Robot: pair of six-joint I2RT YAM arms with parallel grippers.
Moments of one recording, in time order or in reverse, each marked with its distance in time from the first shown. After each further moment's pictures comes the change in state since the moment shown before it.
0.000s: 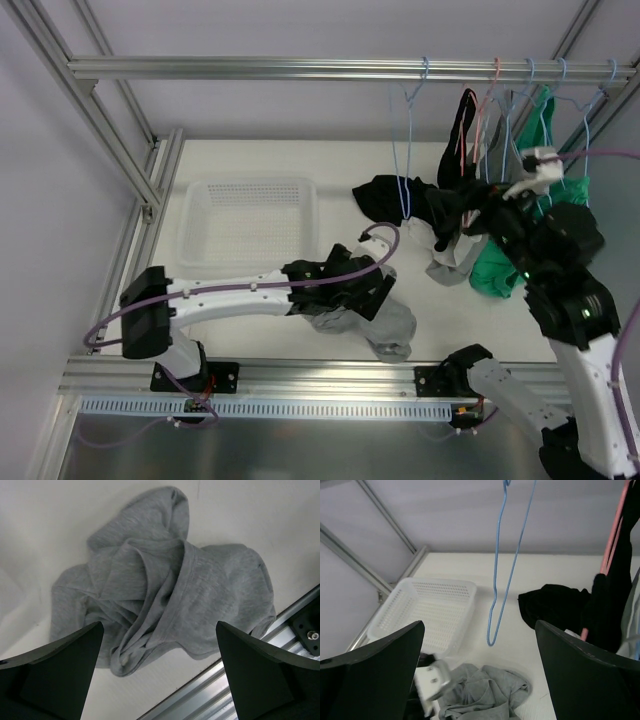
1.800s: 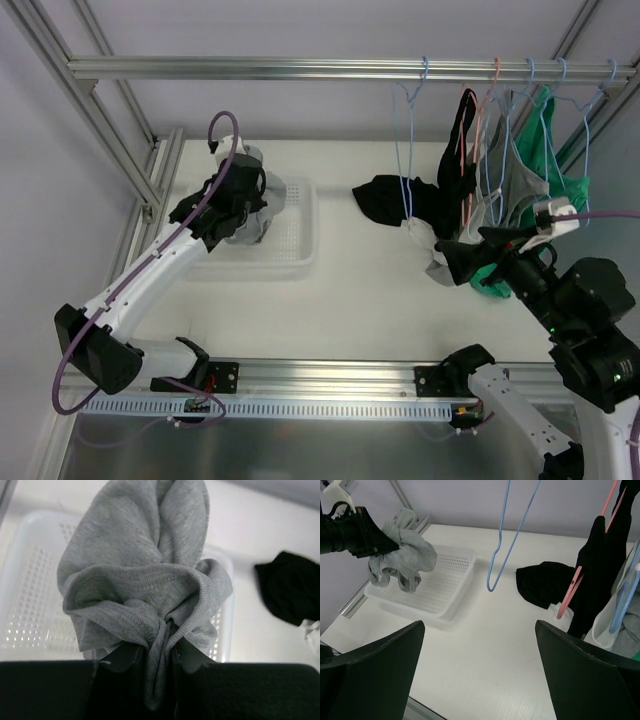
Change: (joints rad) left arm 0.718 -0.255 0.101 -0.109 -0.108 -0.049; right arm 0.000 -0.300 -0.062 -0.224 -0.079 -0.090
